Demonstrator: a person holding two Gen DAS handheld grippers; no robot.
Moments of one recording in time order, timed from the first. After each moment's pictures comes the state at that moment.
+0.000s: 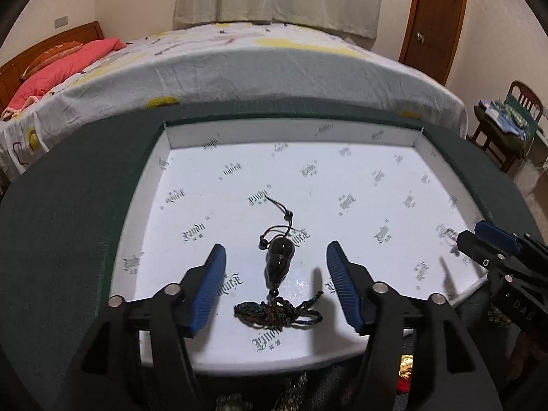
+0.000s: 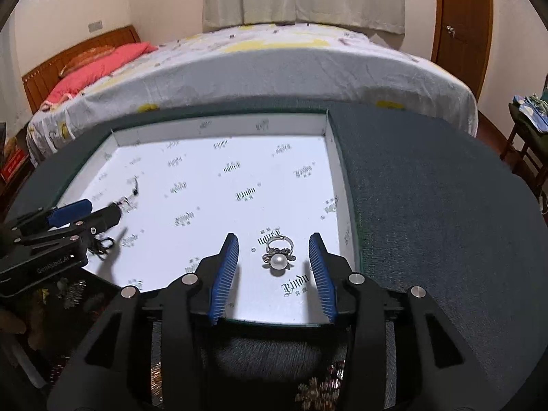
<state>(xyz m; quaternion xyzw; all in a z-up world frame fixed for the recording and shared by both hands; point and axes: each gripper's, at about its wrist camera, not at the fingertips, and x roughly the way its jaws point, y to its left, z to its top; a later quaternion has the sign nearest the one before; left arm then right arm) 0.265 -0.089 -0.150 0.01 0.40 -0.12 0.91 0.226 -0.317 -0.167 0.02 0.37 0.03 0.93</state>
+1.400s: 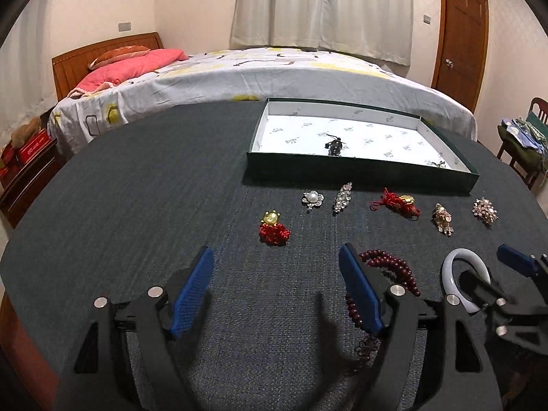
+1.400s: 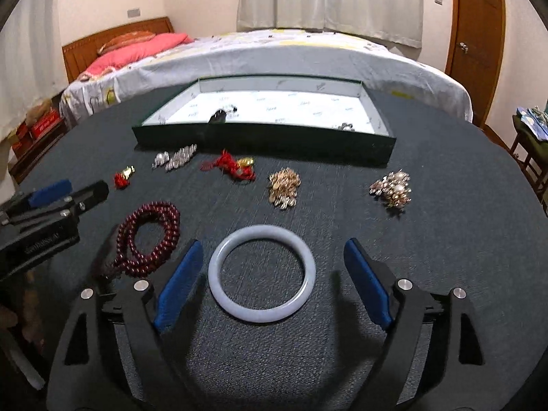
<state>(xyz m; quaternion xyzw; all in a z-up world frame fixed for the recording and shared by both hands) 0.085 -0.034 -0.150 0.00 0.35 -0.02 0.94 0.067 -0.255 -0.191 -0.02 0.37 0.07 0.93</state>
